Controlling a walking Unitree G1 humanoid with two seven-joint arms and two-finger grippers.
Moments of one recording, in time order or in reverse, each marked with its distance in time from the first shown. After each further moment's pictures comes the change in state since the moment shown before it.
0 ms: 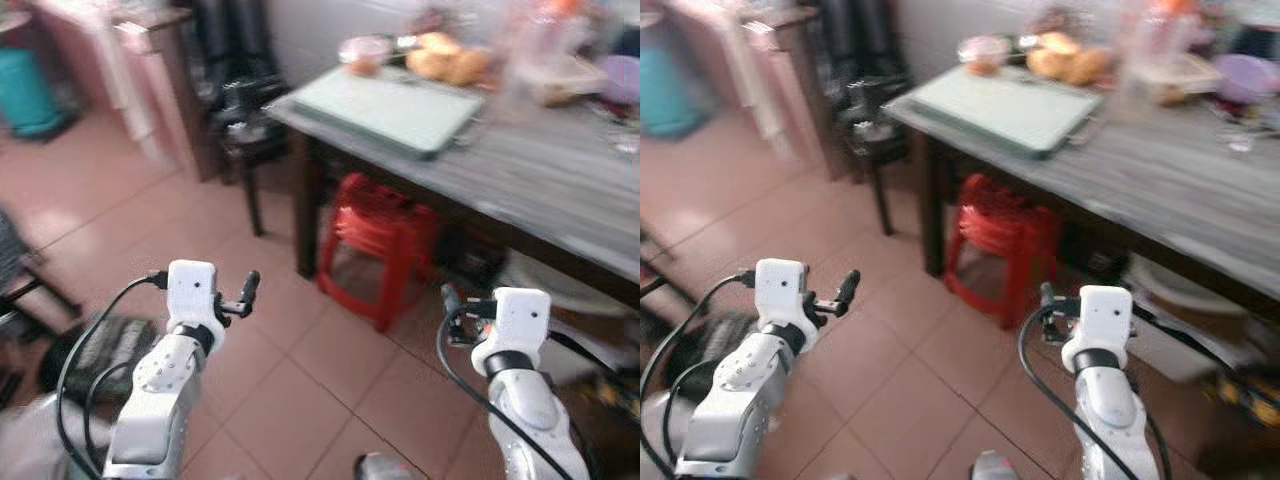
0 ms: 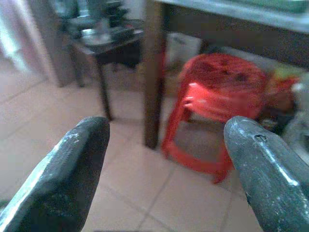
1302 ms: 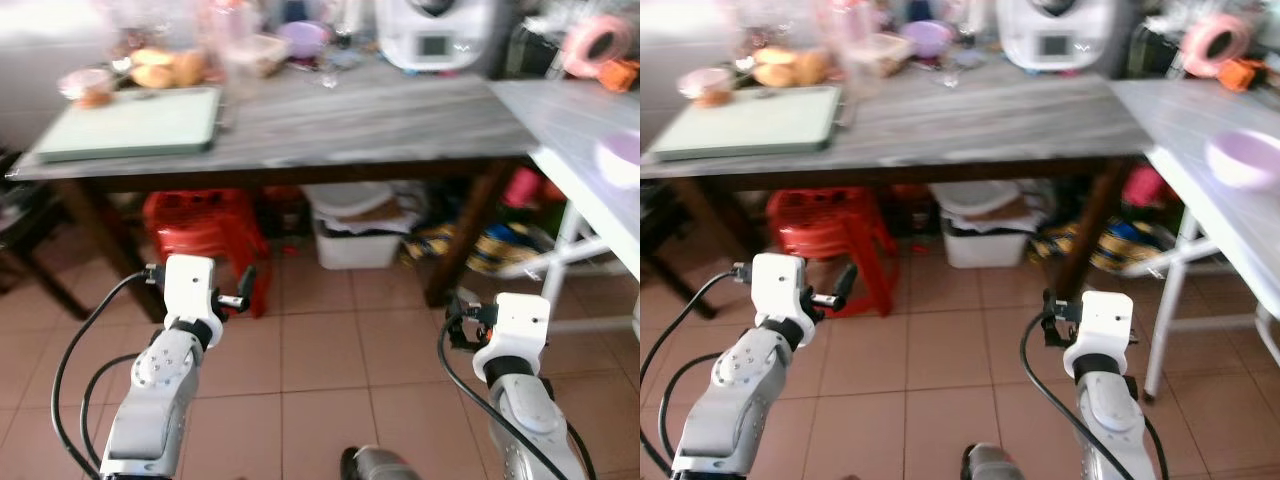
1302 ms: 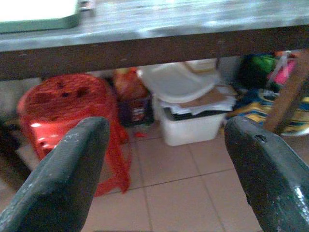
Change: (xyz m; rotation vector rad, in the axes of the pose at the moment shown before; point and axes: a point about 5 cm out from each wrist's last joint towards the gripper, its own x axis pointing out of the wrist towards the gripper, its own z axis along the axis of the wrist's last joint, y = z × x) left arm 0.003 -0.001 0.004 0.019 -0.027 0.004; right arm -0.001 -0.004 -0.005 0.000 0.019 -0.031
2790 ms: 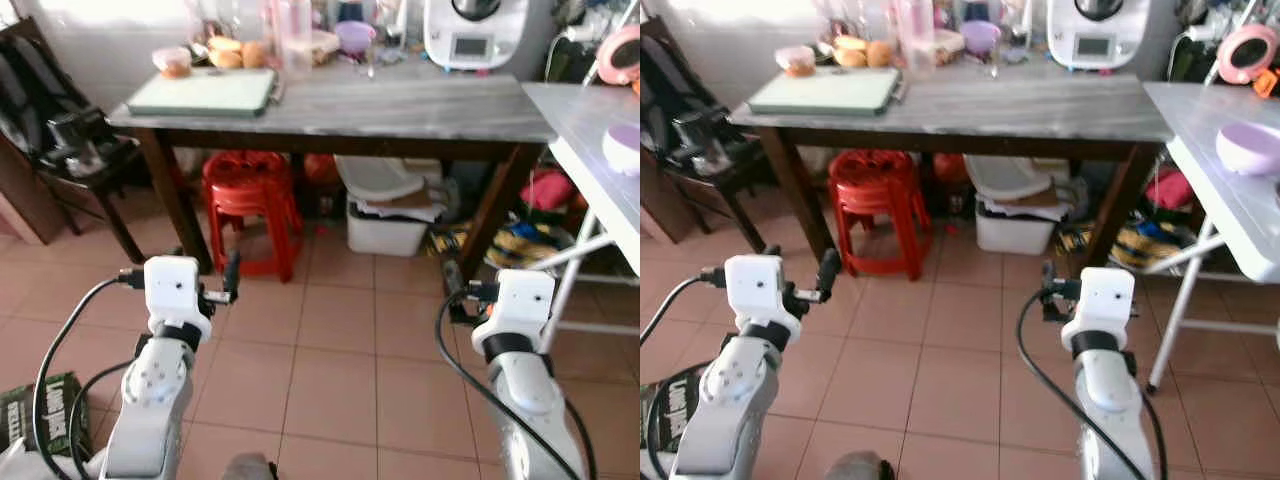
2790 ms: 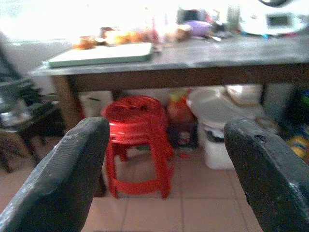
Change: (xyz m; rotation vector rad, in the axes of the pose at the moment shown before) left arm -0.017 0.008 0.011 0.070 -0.178 0.096; right arm 0.010 0.011 0.024 0.003 -0.142 0.017
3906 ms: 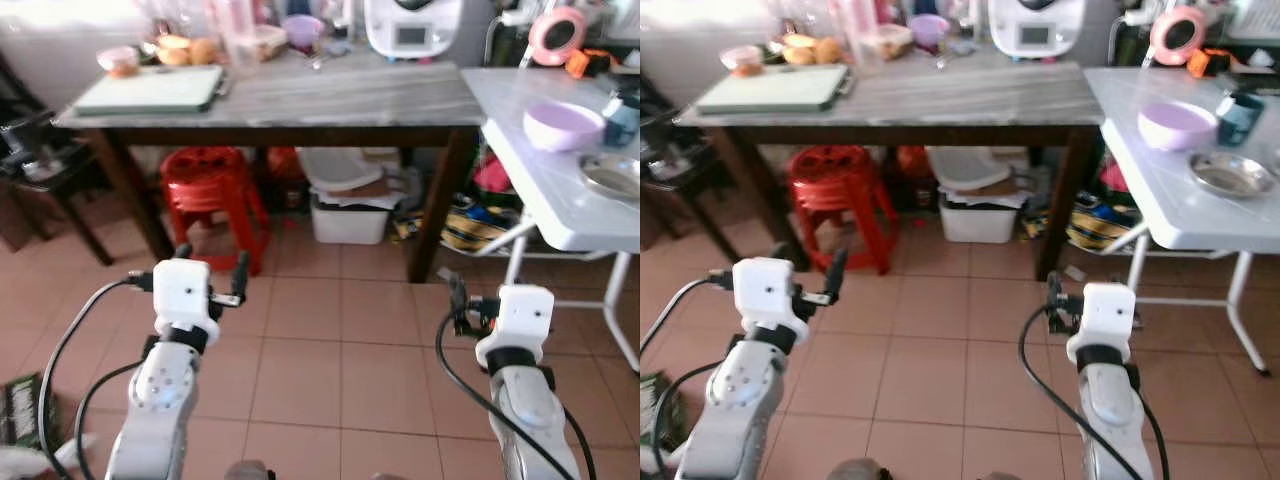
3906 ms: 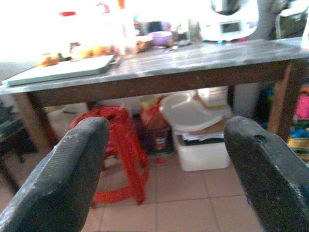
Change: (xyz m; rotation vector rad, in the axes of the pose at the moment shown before) left arm -0.001 -0.005 0.005 0.033 -0.046 -0.011; right arm -0.005 -0.010 -0.023 -0.044 0.010 -0.010
